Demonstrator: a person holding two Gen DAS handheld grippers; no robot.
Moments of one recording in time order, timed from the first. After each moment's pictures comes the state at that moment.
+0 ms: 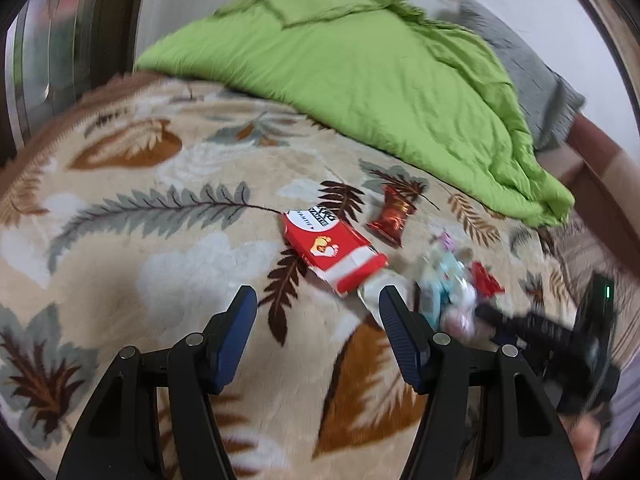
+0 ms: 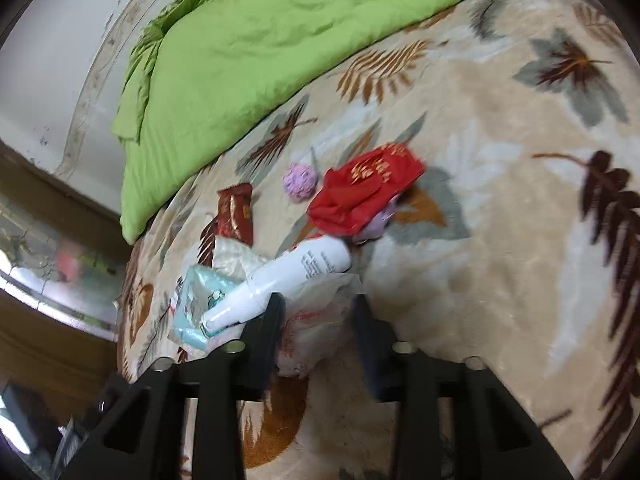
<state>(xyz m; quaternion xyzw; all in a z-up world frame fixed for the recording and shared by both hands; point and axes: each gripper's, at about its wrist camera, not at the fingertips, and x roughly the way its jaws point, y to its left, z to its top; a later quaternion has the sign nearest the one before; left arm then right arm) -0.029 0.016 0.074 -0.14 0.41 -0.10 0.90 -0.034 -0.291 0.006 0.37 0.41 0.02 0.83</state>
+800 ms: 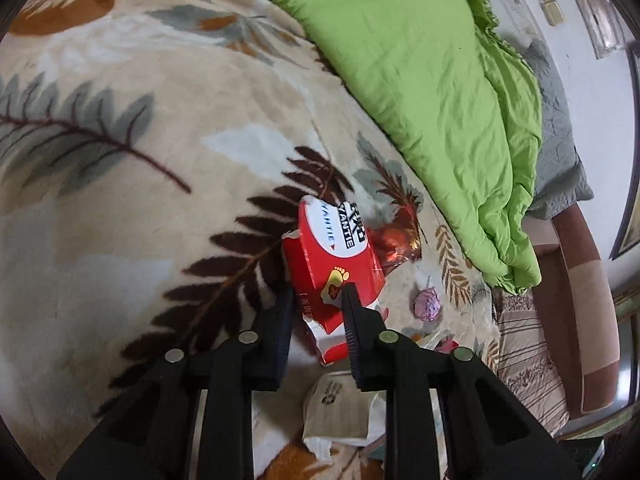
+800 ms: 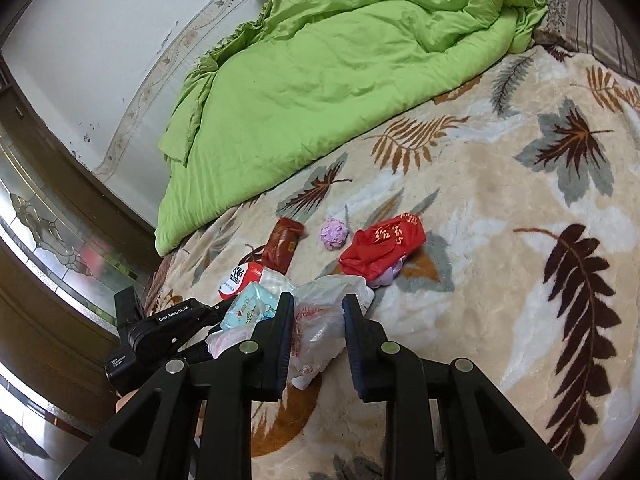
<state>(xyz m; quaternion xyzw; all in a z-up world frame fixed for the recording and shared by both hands) 0.076 -0.016 -0.001 -0.33 0.47 -0.15 0.81 -0.072 -0.304 0.051 0.32 0.32 0.04 0.89</state>
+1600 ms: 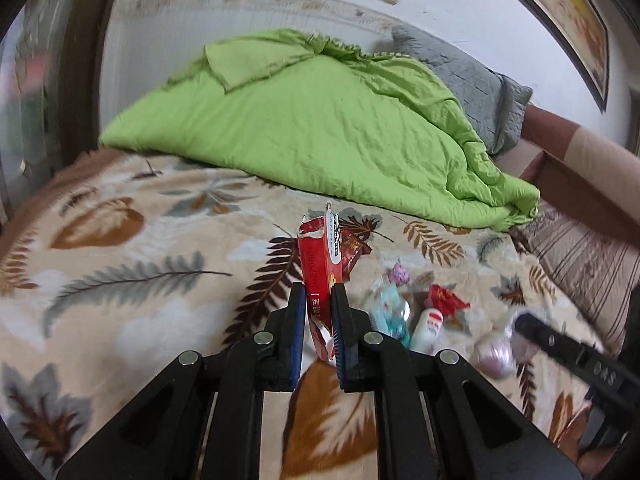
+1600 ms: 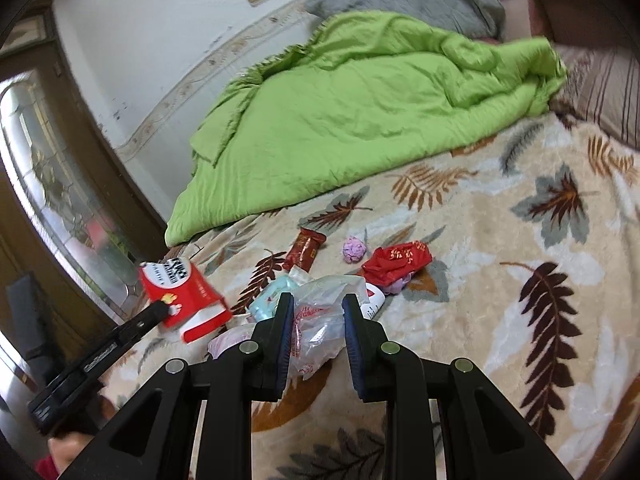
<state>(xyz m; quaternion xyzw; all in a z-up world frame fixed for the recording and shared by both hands) -0.069 -0.022 0.111 -0.06 0.29 -0.15 0.94 -0.122 -0.274 0.082 0.23 0.27 0.05 0.93</state>
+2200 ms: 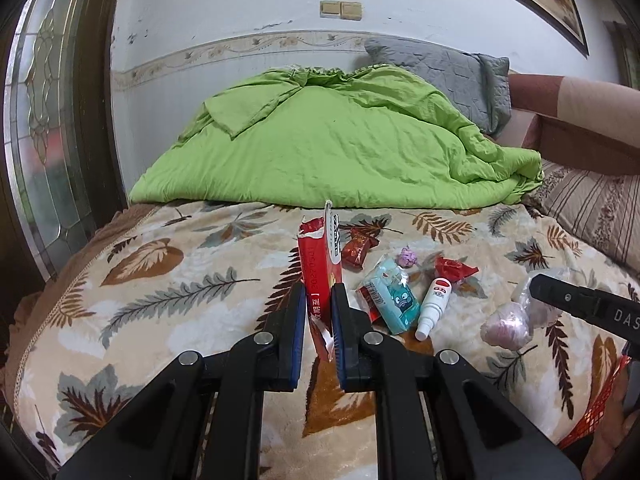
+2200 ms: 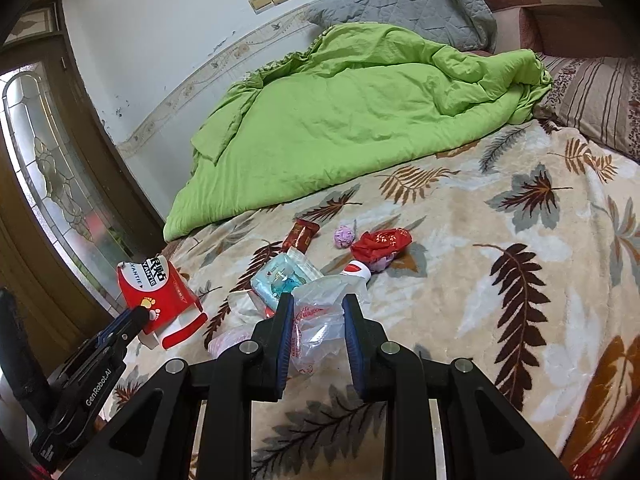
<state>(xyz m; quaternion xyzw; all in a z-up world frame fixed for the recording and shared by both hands) -0.134 -0.039 0.112 0.05 0.23 -0.11 0.97 -0.164 -0.271 0.080 0.23 0.26 0.03 0.94</state>
